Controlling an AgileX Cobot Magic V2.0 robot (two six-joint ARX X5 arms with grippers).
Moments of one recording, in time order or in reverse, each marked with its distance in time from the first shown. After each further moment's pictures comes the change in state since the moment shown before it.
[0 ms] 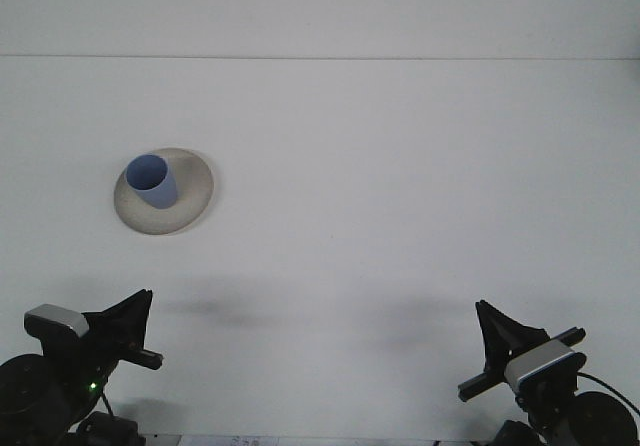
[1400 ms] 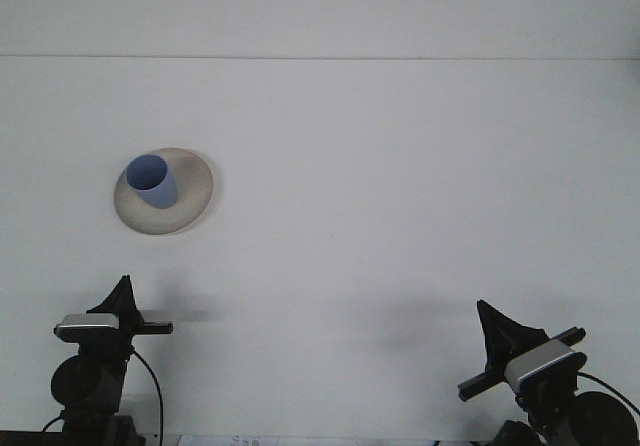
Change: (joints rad) left arm 0.211 -0.263 -0.675 0.607 -0.219 0.291; right arm 0.000 0.000 0.000 0.003 0.000 0.000
